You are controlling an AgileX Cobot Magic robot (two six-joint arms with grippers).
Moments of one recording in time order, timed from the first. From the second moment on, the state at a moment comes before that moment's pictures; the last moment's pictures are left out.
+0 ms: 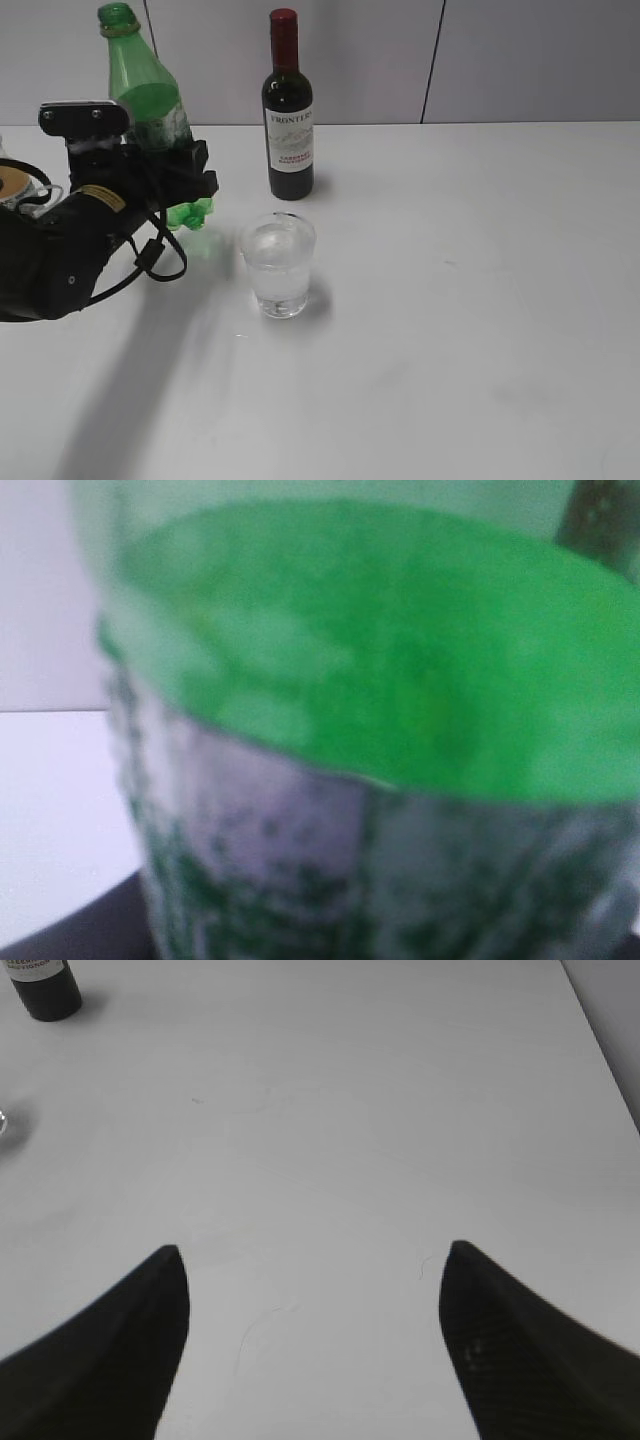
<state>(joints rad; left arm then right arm) -0.44 1.99 -0.73 -0.36 -1.01 0.11 0.12 0.00 -0.50 0.00 1.05 -0.01</state>
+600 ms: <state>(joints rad) -0.39 2.10 -0.83 -0.34 -0.98 0.15 0.12 0.00 -0.50 0.00 1.05 -0.01</state>
